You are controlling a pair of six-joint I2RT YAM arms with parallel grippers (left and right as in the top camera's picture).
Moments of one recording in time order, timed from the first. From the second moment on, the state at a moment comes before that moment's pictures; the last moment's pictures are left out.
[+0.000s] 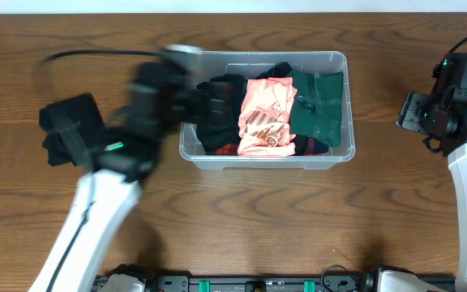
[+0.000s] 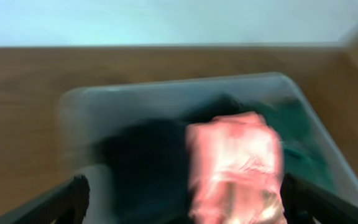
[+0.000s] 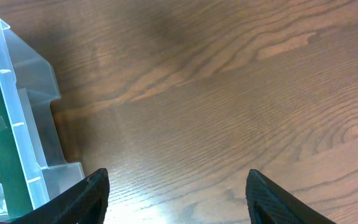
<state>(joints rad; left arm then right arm) -0.30 1.25 1.14 -0.42 0.16 -0.25 -0.14 1.38 1.34 -0.99 0.18 0.17</state>
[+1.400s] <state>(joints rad) 0.68 2.06 1.36 -0.56 0.47 -0.07 -0.14 1.38 1.32 -1.00 0.18 0.17</state>
